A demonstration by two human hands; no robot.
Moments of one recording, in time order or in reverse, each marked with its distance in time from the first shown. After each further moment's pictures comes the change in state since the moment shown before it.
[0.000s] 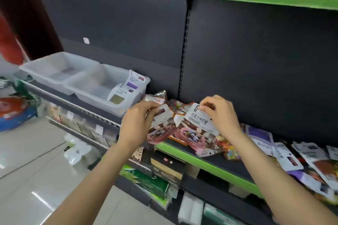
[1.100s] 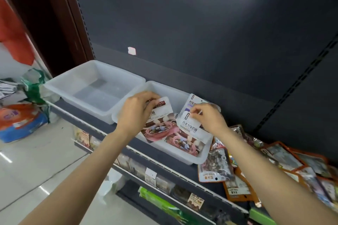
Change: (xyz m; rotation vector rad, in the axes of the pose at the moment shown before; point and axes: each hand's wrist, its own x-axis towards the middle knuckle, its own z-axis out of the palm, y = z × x) left_hand 0.218 -0.325 -0.143 -0.010 -0.084 -0.005; right_hand 0.244 -0.172 0.308 -0.063 -0.320 0.069
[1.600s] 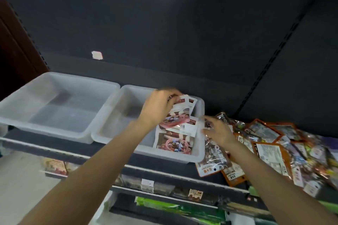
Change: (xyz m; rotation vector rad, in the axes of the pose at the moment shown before) left_hand 0.066 0.009 0.065 -0.098 -0.336 0.223; right_hand -0.044 0.054 0.019 0.093 0.044 0.412
